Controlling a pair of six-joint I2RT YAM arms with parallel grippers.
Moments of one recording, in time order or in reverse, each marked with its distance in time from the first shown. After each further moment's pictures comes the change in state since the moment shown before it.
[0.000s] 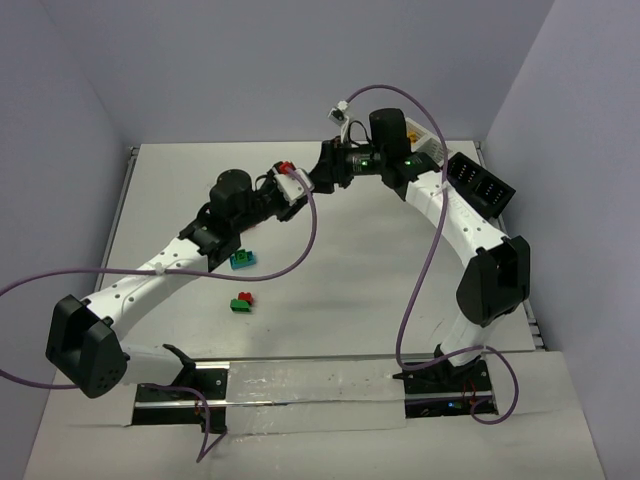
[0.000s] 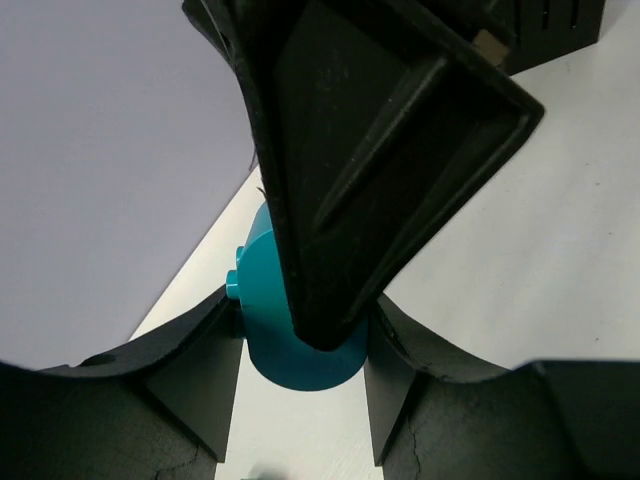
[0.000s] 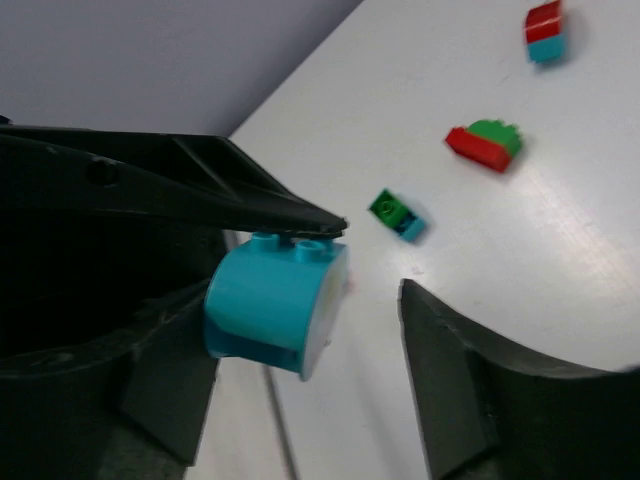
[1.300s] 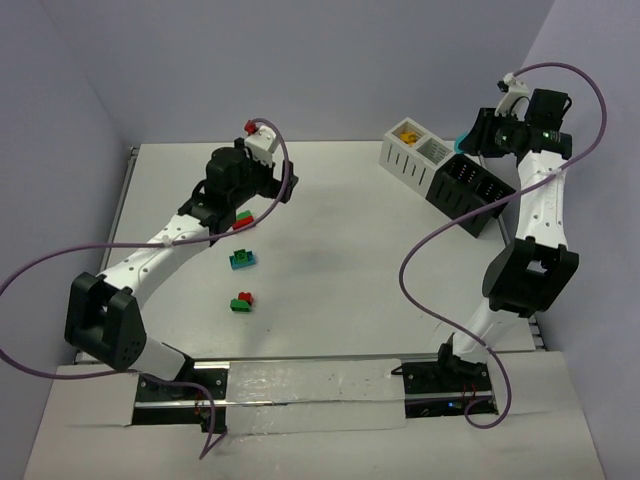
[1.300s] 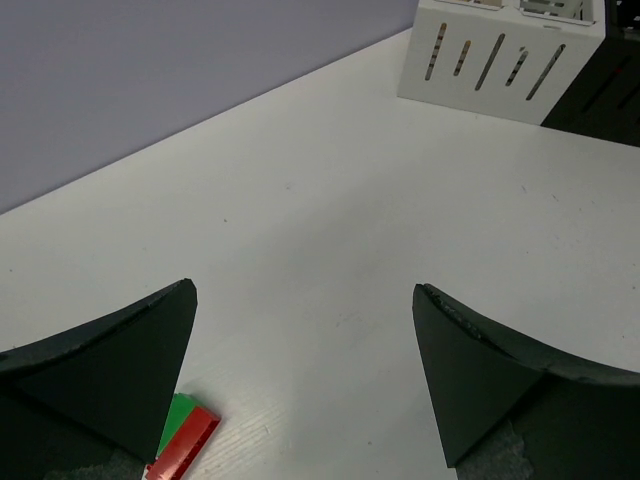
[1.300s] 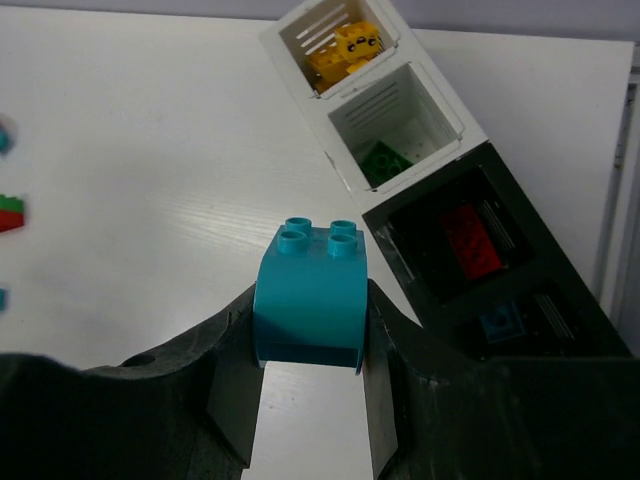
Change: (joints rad) left arm 0.162 0.145 0.111 -0.076 -0.145 -0.435; right arm -0.740 0.045 0.264 -0.443 0.322 -0.444
